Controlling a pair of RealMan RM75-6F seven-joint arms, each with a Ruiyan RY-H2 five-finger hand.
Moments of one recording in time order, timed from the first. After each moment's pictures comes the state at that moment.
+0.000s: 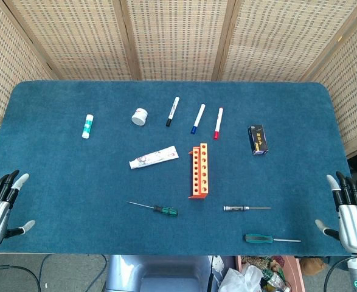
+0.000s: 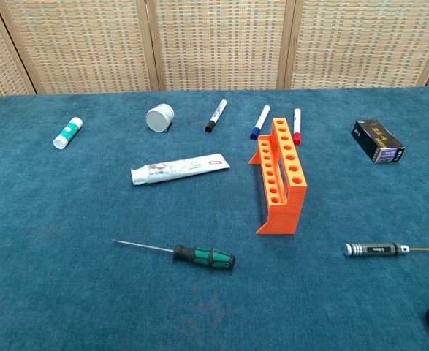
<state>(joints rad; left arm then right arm) -0.06 -1.01 0.00 -1.88 1.51 1.48 0.21 0.02 -1.07 0.08 -1.81 -1.47 1.56 -0.30</state>
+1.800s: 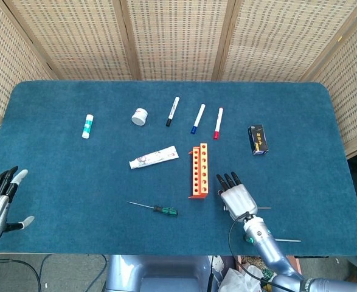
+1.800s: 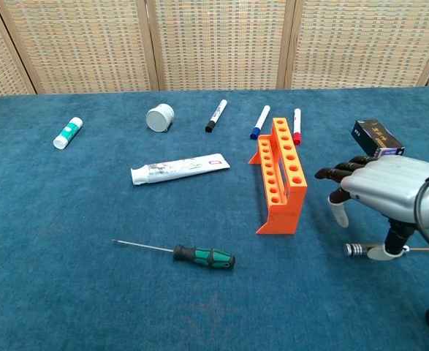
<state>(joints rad) -0.10 -0.99 -0.02 -1.88 1.43 1.41 0.19 0.51 -1.51 0.14 -1.73 -1.04 1.00 -1.02</state>
